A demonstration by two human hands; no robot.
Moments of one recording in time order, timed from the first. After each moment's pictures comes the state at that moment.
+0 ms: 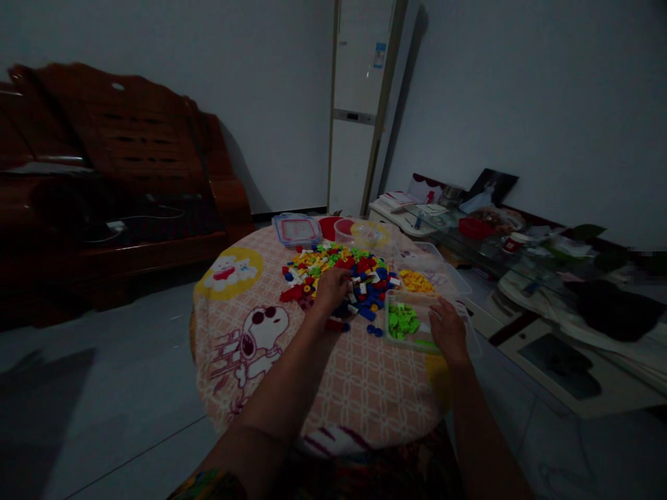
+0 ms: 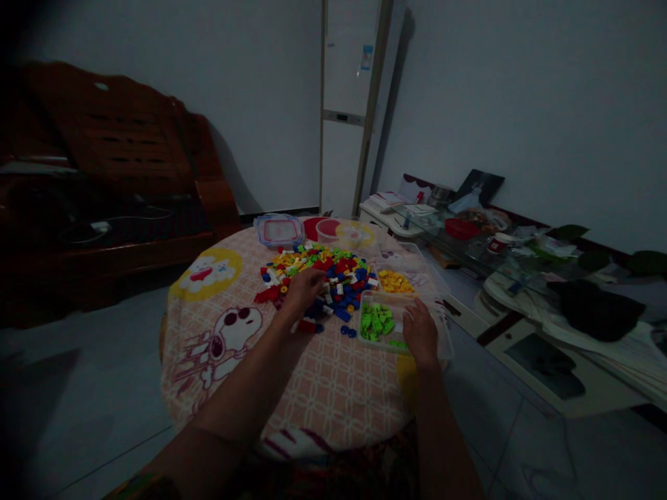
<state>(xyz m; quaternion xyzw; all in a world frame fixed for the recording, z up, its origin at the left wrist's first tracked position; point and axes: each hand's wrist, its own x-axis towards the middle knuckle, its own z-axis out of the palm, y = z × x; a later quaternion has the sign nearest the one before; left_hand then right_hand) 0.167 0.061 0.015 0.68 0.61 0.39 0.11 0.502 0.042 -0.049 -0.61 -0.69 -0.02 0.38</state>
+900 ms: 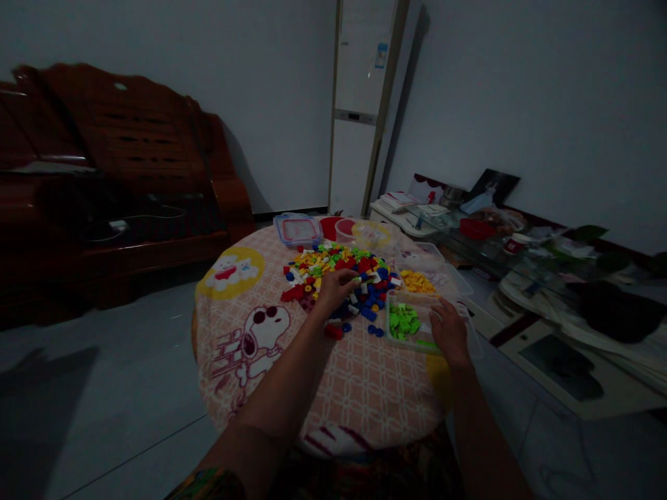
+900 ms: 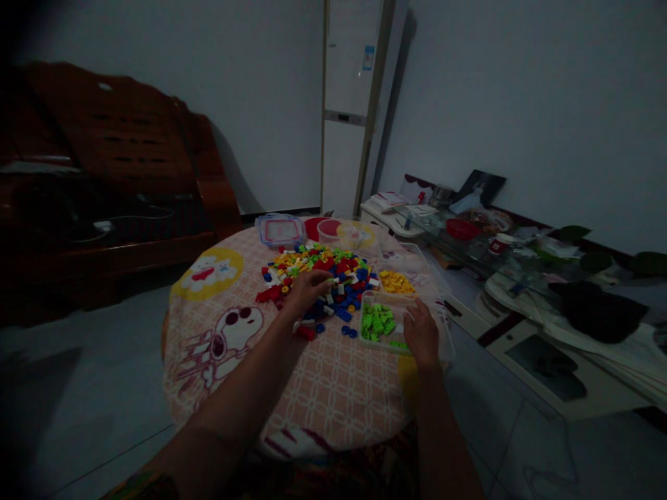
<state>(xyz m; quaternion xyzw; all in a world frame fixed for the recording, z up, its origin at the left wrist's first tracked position) 0.168 0.067 0.004 0.62 0.51 0.51 0.31 0.500 0.039 -0.045 -0.61 -0.70 -0.02 0.37</state>
